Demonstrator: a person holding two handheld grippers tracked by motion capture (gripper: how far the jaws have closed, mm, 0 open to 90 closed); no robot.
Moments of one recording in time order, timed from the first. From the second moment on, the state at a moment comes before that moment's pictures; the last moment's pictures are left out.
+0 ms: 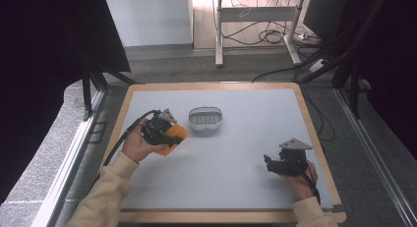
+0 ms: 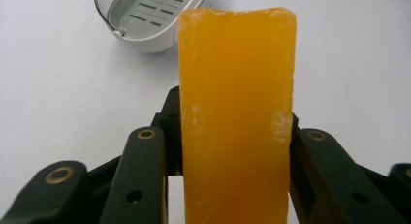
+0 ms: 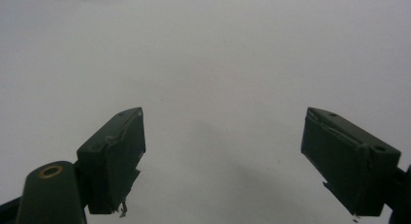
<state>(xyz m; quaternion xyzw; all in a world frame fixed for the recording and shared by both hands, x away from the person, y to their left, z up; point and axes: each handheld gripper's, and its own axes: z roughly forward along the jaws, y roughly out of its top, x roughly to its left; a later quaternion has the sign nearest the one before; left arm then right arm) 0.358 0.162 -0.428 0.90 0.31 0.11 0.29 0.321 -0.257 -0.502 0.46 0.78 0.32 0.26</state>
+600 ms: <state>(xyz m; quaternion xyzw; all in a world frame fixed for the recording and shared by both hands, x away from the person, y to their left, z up) 0.372 0.151 -0.412 0.91 0.28 0.11 0.29 0.321 -0.257 -0.502 0.46 0.78 0.33 0.26</state>
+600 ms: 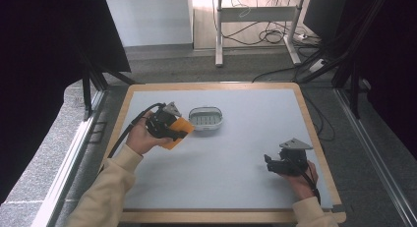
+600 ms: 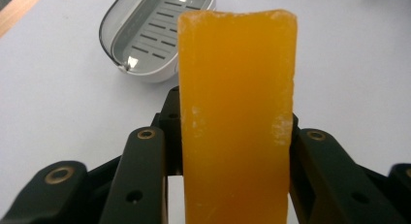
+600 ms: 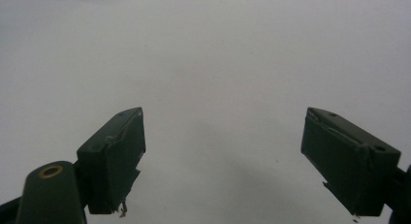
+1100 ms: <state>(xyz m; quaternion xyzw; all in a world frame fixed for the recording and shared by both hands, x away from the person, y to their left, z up) 0.385 0.140 -0.398 0.91 0.26 0.13 0.29 0.321 -0.258 -0.502 0.46 0.78 0.33 0.26</state>
